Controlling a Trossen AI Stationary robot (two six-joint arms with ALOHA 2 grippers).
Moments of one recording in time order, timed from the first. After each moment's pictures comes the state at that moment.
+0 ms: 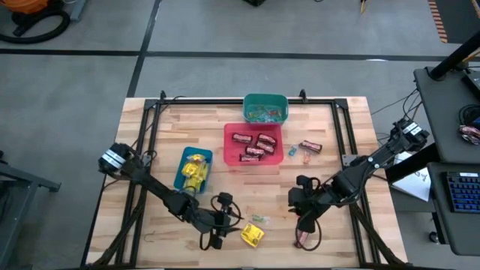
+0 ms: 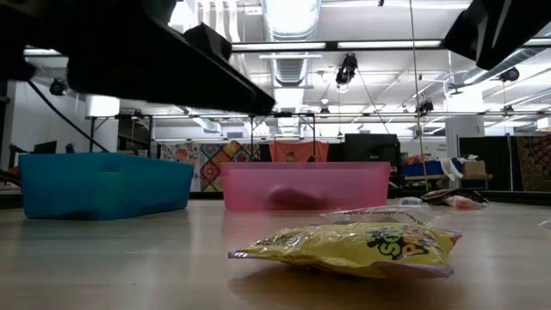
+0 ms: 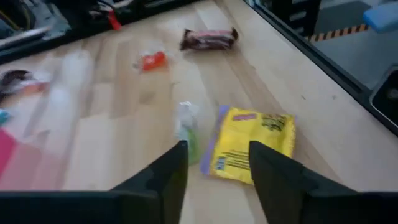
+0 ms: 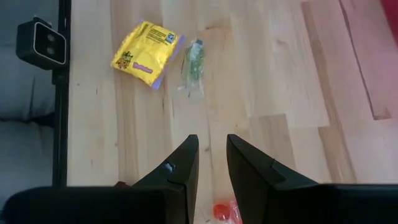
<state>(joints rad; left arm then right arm) -0.58 1.84 0.88 0.48 -0.41 -0.01 0.59 1.39 1.00 -0.62 0.18 0.68</state>
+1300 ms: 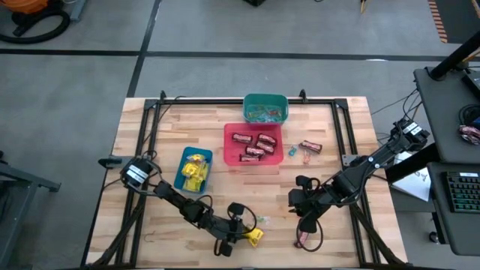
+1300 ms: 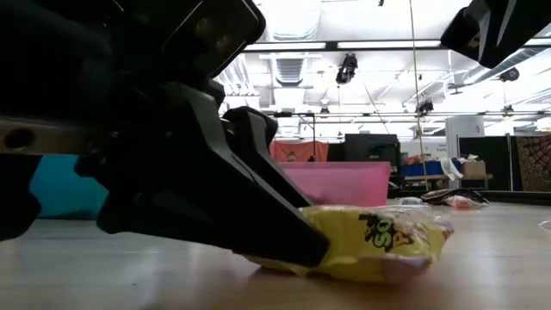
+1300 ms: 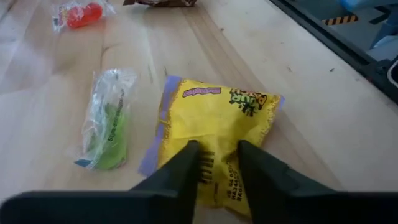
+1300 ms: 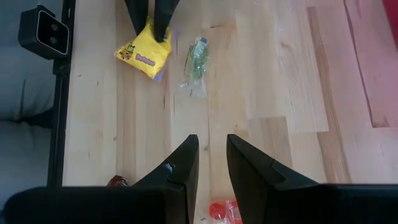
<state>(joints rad) -0.57 2.13 1.03 0.57 -0.26 -0.09 0.59 1.38 1.00 -0.62 0.17 0.63</state>
